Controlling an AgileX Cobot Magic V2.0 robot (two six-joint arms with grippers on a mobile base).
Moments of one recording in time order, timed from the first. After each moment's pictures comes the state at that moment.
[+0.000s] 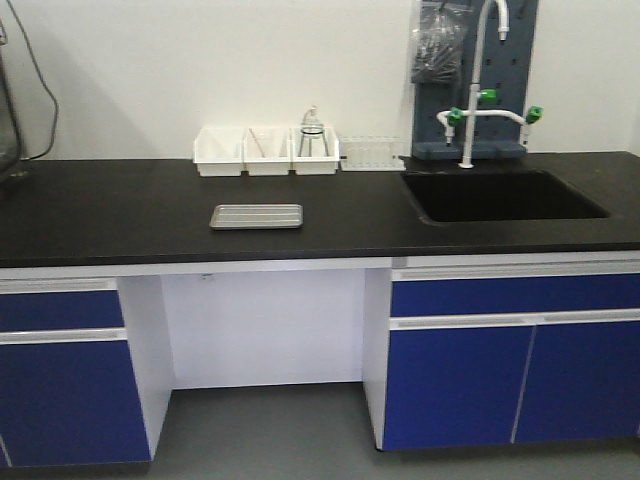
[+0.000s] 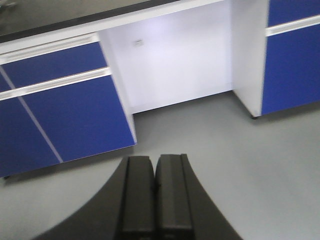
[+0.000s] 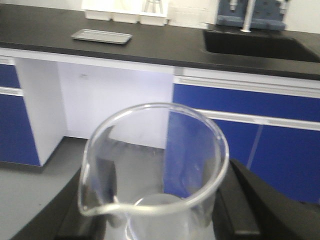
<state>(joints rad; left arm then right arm) -0.09 -0.02 0.03 0.11 0.39 0.02 0.19 0.49 -0.26 -0.34 0.07 0.32</state>
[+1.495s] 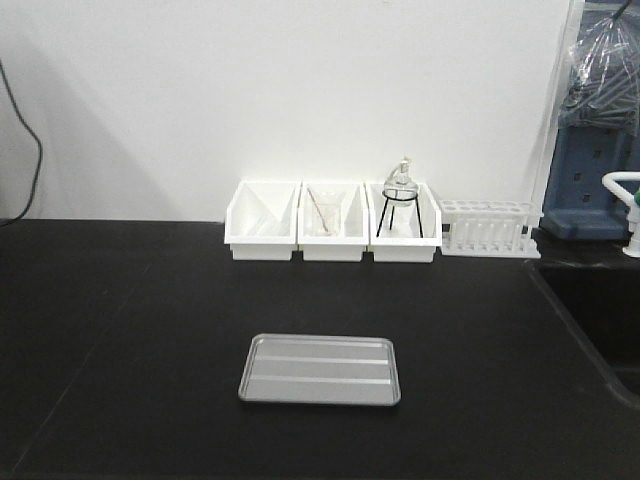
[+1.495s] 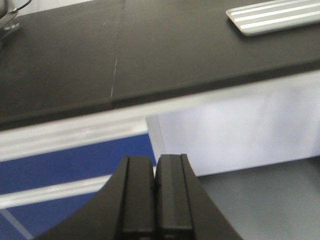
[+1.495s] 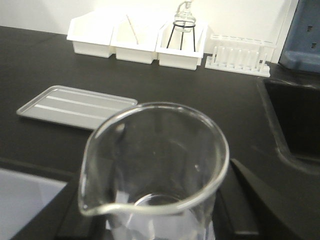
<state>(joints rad) -0.09 -0.02 0.03 0.11 0.39 0.02 0.19 0.49 -0.26 -0.34 0.07 0.32</state>
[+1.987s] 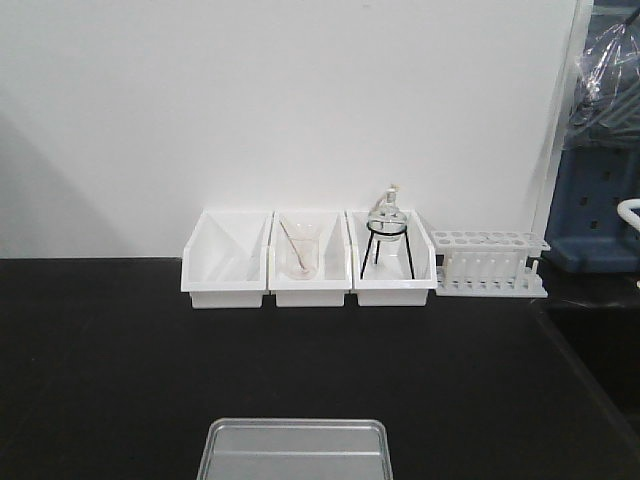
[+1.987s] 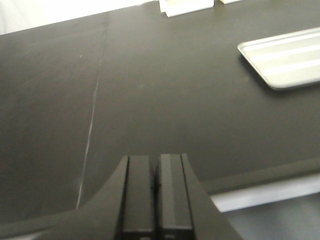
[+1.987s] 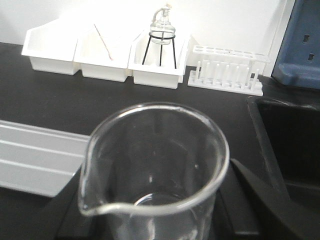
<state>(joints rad) -0.09 -0.02 0.03 0.11 0.39 0.02 0.19 0.49 -0.26 -0.34 0.07 0.32</state>
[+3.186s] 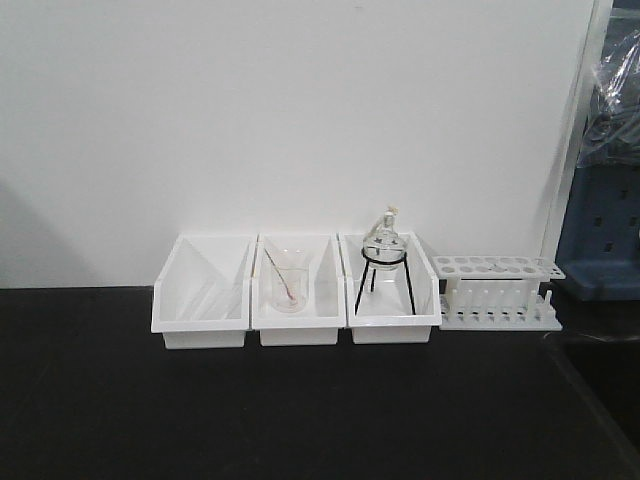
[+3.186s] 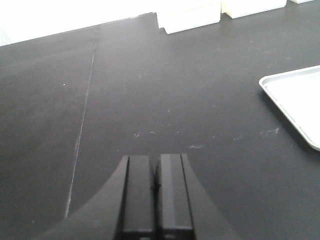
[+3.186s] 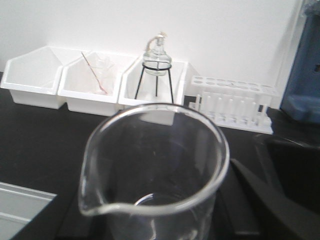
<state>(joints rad) -0.09 -0.02 0.03 0.11 0.39 0.02 0.19 0.56 -0.26 -0.34 -0.07 0.32</state>
